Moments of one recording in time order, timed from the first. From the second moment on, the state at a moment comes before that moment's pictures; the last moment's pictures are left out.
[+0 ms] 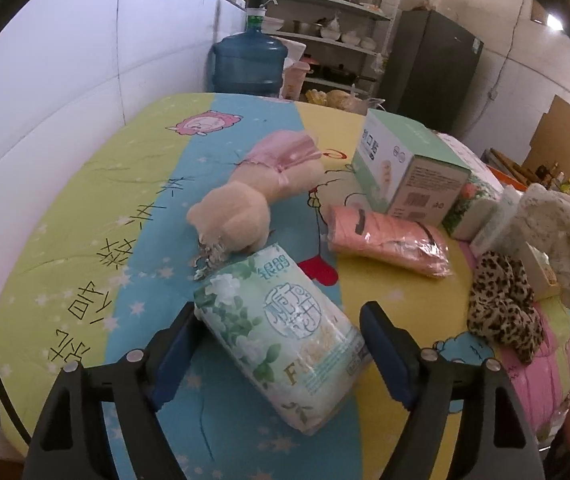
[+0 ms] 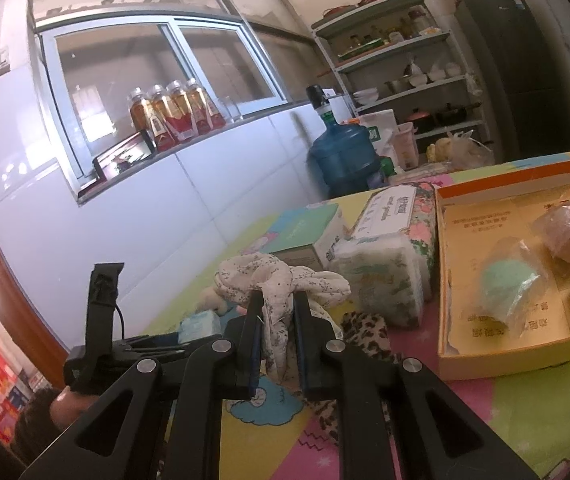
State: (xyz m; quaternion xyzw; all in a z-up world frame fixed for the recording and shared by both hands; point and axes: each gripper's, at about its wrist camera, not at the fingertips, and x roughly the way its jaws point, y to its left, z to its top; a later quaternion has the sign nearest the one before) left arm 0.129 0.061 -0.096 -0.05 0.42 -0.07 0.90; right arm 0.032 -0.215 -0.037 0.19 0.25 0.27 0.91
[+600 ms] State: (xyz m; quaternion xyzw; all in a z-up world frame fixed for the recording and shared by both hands) left arm 0.104 0.050 -0.095 -0.04 0.37 -0.07 0.93; right arm 0.011 -0.211 -0.027 0.16 0.25 0.27 0.92
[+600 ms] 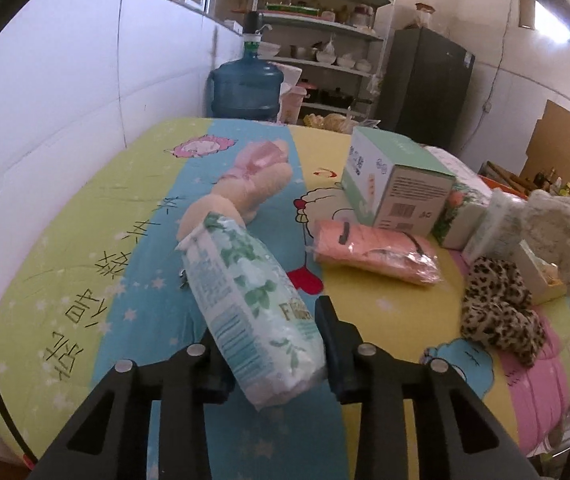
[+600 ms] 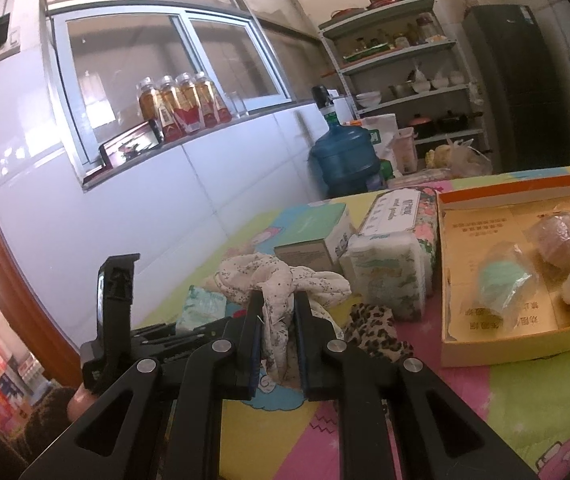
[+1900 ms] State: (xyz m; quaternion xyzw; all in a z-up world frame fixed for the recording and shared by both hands) left arm 0.080 -0.108 -0.013 0.02 0.27 -0.26 0.93; right arm -0.018 -0.307 0.001 0.17 0.19 0.12 0.96
